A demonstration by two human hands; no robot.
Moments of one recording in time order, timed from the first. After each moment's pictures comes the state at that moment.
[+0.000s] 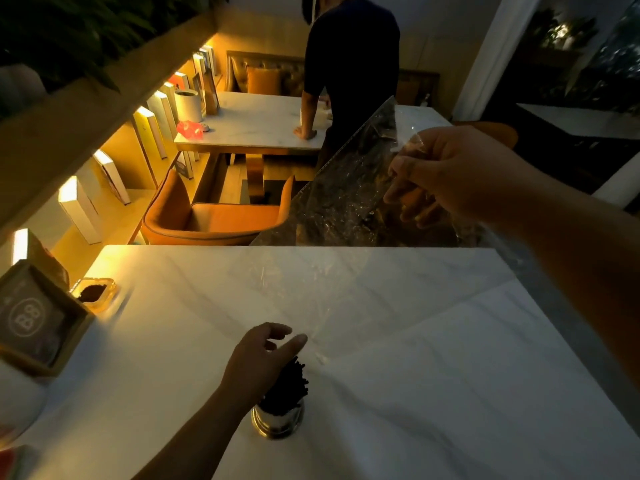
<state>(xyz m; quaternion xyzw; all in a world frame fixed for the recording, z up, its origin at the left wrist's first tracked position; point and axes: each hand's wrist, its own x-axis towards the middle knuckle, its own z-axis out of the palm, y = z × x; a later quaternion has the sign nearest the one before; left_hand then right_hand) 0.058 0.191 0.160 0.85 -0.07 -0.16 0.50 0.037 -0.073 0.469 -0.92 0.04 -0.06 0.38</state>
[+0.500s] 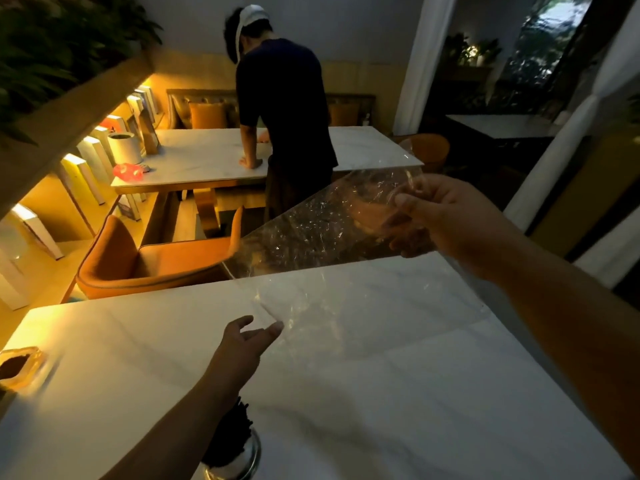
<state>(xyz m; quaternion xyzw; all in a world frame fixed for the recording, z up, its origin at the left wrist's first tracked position) 0.083 0.097 0.204 0.76 0.01 -0.25 0.59 -0.034 -0.185 0.447 -0.83 0.11 -0.15 0.52</state>
